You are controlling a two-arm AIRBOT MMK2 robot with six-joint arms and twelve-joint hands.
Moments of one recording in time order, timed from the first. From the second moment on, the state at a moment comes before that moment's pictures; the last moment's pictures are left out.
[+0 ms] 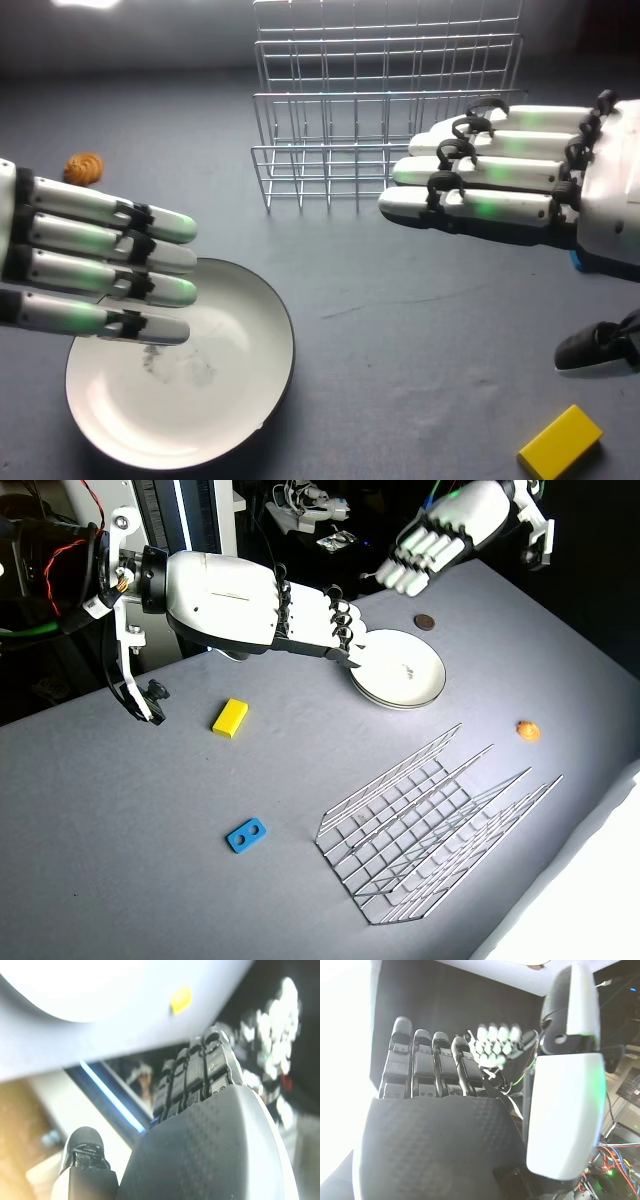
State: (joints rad) left arm 0.57 -0.65 1.20 1.60 -1.23 0.14; right arm -0.49 -0.64 0.69 -0.52 0.59 -0.65
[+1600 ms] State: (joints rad) left arm 0.82 -0.73 1.29 1.70 -1.00 0.07; right arm -0.49 -0.64 0.69 -0.52 0.59 -0.67
